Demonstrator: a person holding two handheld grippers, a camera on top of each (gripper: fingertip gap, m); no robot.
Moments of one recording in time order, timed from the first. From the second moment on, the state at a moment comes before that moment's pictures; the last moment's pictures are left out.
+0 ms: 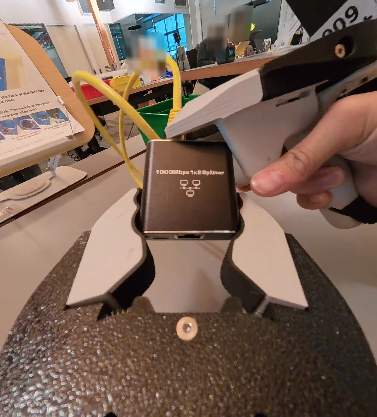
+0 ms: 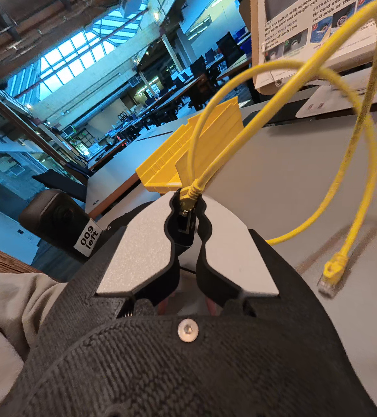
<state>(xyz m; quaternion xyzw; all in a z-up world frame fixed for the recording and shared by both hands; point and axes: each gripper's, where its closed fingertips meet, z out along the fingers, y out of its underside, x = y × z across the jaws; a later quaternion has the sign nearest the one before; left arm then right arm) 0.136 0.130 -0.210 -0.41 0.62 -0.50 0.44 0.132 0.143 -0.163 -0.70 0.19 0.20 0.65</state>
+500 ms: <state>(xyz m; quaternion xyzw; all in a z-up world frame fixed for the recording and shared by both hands) 0.134 0.128 -0.206 -0.39 0.63 -0.50 0.45 0.129 0.139 -0.159 -0.70 0.17 0.19 0.66</state>
